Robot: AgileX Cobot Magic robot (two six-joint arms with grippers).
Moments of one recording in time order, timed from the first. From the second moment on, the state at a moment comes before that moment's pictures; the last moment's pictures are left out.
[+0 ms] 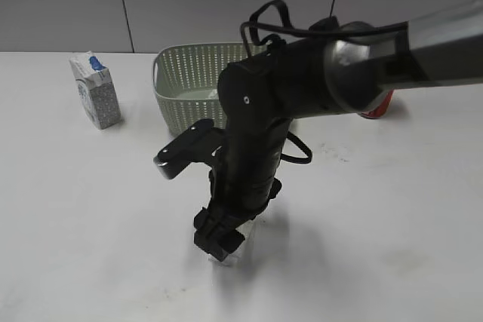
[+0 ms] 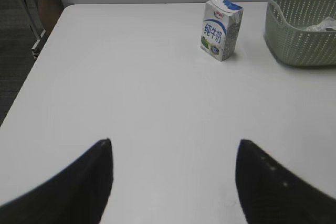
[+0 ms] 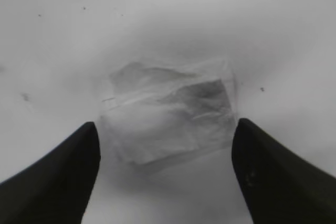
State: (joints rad) left arm -0.13 0.00 -0.50 -0.01 1.05 0.06; right arm 0.84 2.10 -1.33 0.17 0.78 -0.21
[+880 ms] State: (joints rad) left arm -0.13 0.00 -0.50 -0.01 1.05 0.06; right arm 0.85 2.20 -1.72 0.12 0.94 -0.16
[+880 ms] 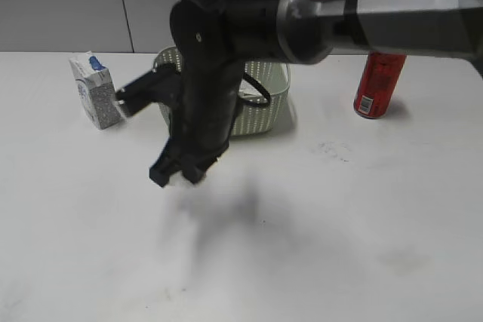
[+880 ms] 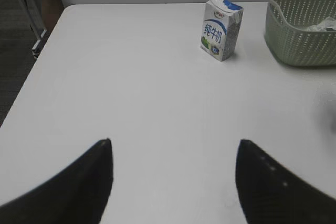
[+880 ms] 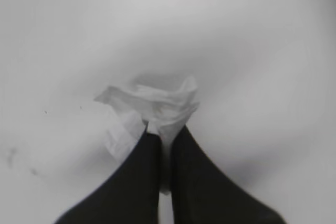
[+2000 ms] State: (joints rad) left arm -0.13 0.00 -0.50 -0.01 1.05 0.06; right arm 0.63 2.38 -2.09 -0.09 0.66 0.03
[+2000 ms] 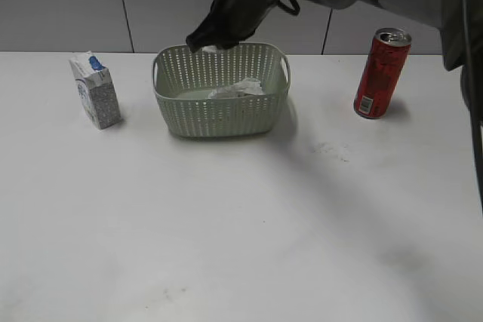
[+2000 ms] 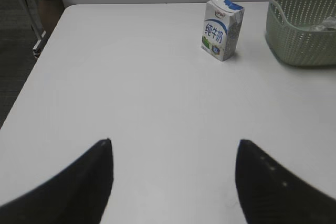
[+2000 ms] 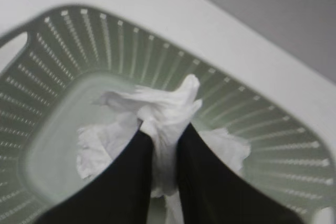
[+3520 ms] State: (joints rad) left arm -0.13 0.00 -0.50 -0.01 1.05 0.06; right arm 0.21 2.17 -2.28 0.02 1.19 0.07
